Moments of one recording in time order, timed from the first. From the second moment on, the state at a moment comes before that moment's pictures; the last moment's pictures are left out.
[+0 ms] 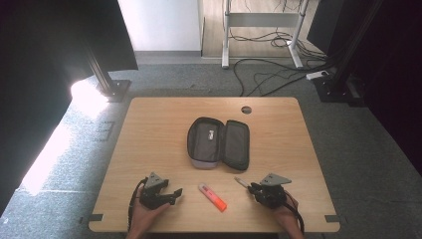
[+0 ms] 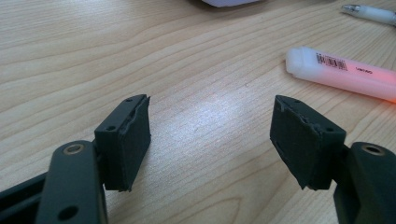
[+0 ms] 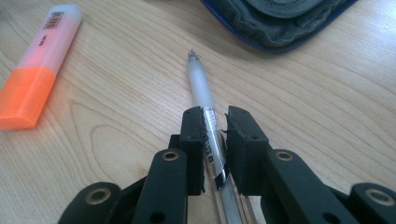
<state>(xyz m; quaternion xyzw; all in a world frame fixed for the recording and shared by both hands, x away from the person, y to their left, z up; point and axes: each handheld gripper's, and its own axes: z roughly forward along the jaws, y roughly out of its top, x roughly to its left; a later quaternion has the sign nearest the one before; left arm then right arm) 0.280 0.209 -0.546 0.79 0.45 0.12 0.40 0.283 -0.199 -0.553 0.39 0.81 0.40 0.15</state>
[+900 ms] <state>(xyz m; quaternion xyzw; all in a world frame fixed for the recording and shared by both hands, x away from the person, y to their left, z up) 0.280 0.209 -0.546 0.79 0.45 0.12 0.40 0.283 -0.202 -0.551 0.40 0.80 0.42 0.16</state>
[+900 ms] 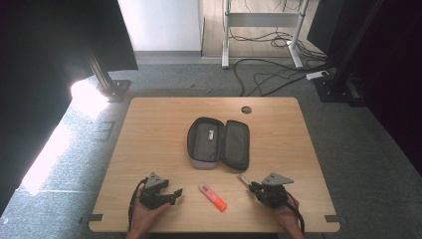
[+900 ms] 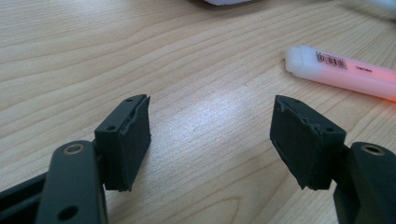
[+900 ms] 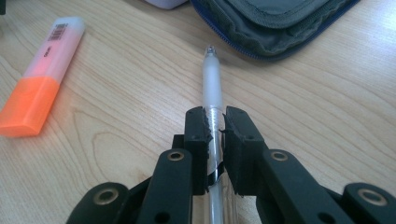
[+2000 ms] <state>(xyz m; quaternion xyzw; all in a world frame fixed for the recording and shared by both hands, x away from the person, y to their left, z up) 0.281 0.209 -0.546 0.79 0.45 0.11 0.39 0.287 -0.203 -0.536 0.40 0.78 0.45 0.17</state>
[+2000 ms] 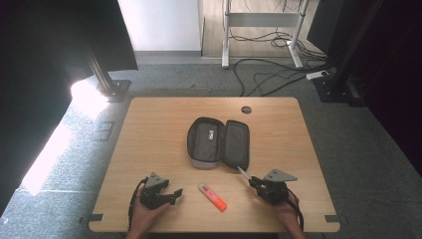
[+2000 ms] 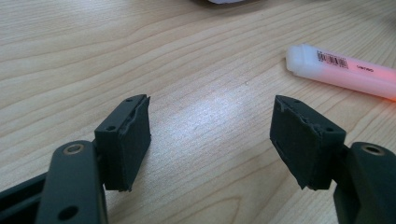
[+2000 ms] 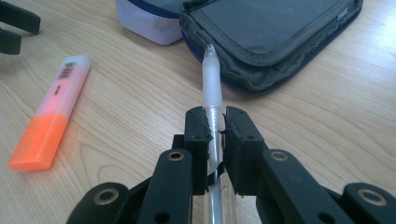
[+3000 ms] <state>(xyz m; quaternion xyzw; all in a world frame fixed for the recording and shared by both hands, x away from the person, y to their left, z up) 0.281 0.209 -0.547 0.79 0.45 0.11 0.39 0.313 -0.183 -0.506 0.38 0.78 0.46 0.19</state>
